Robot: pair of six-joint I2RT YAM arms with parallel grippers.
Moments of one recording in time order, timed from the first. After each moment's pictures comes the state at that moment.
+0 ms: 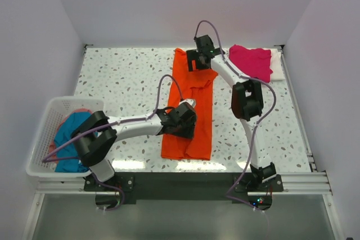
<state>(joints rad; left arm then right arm) -0.97 1.70 1.01 -0.34 -0.10 -0.70 0.40 2.48 2.24 -0.61 0.16 0.16</state>
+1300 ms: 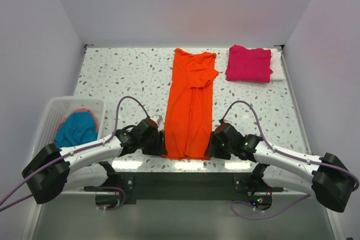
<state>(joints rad) -0.84 1.13 0.46 -0.34 0.08 -0.75 0.88 1.00 0.41 -0.44 0.03 1.00</state>
